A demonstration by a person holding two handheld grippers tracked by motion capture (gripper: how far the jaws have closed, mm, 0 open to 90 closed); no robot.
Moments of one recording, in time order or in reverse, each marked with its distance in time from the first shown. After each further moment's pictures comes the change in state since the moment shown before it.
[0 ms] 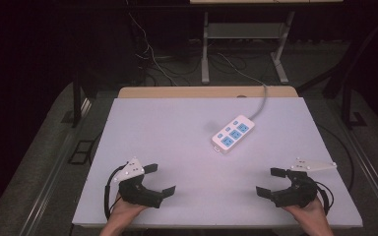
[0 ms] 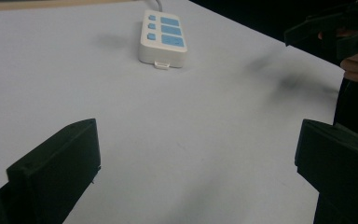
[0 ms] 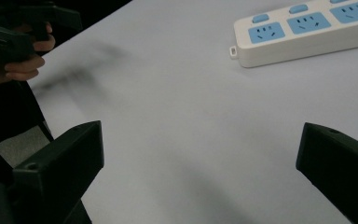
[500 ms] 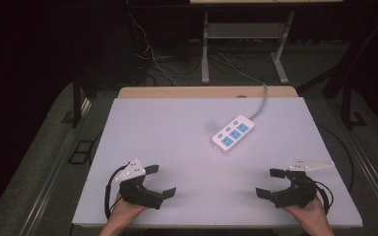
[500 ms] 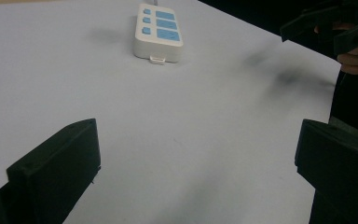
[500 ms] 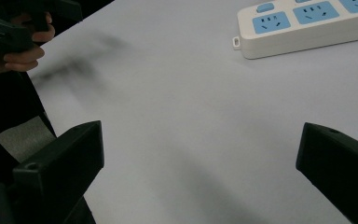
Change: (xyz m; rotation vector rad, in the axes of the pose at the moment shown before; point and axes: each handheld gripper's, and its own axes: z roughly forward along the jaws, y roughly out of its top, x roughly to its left) left arm 0.000 -0.001 0.001 0.015 -0.017 0.003; right arm 0.000 0.001 0.001 0.029 0.016 -0.003
